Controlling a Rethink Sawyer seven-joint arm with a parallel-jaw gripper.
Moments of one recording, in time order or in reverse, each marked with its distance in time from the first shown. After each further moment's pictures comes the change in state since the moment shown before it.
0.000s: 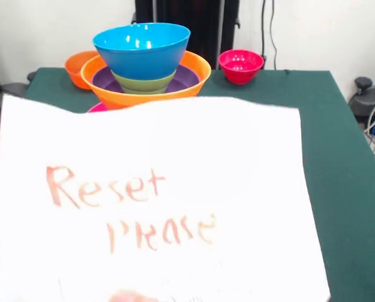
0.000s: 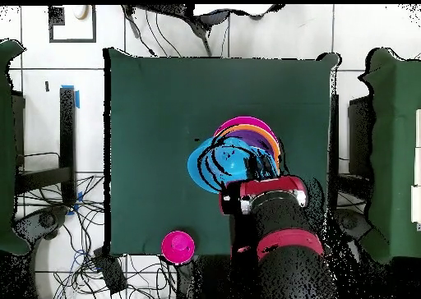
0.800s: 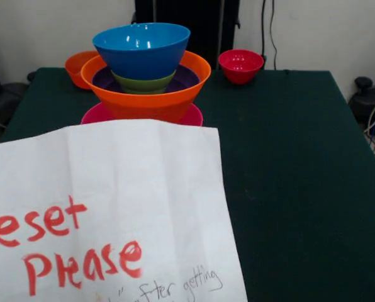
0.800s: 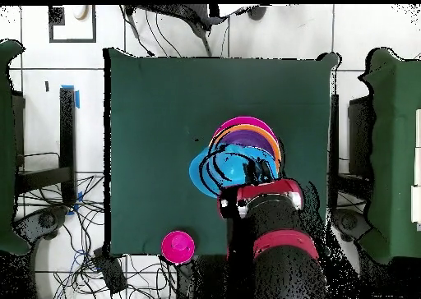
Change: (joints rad) arm -0.012 0.000 0.000 0.000 -0.107 0.000 0.000
